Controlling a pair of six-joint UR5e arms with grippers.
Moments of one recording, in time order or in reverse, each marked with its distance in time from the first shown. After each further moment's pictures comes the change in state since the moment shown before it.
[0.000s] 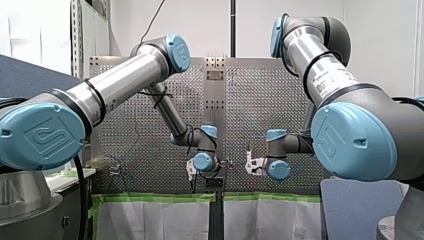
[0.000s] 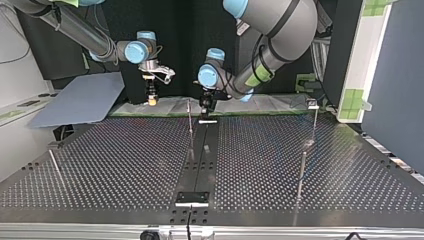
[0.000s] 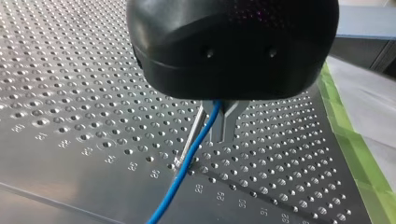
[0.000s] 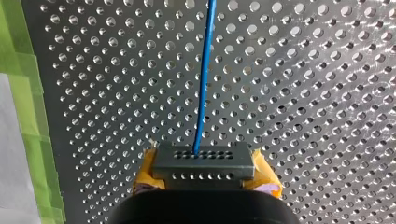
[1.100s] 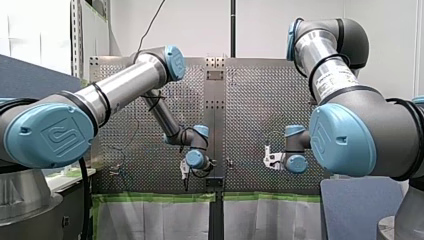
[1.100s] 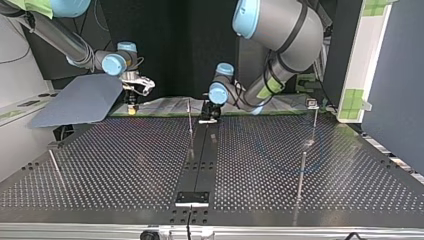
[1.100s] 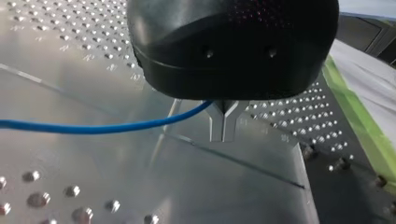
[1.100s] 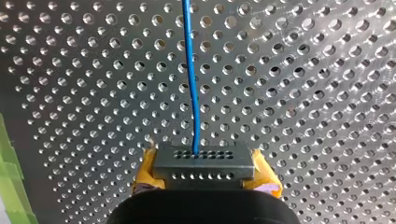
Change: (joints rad) left arm 0.106 -0.050 0.108 -0.115 0.103 0.009; right arm -0.161 0.005 -0.086 0.070 -0.098 0.015
